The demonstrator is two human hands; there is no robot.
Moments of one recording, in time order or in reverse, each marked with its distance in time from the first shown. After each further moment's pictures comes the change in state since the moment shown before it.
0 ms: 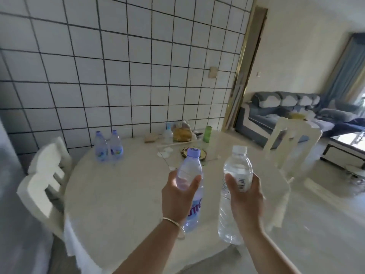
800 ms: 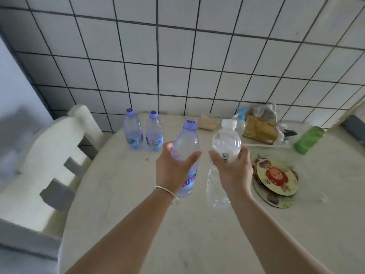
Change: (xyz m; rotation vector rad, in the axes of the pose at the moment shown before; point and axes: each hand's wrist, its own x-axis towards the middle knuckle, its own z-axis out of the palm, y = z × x) left_hand 0.384 -0.166 -0.042 0.225 0.372 -0.272; right_hand 0.221 0.057 0.427 -0.027 -0.572 0.104
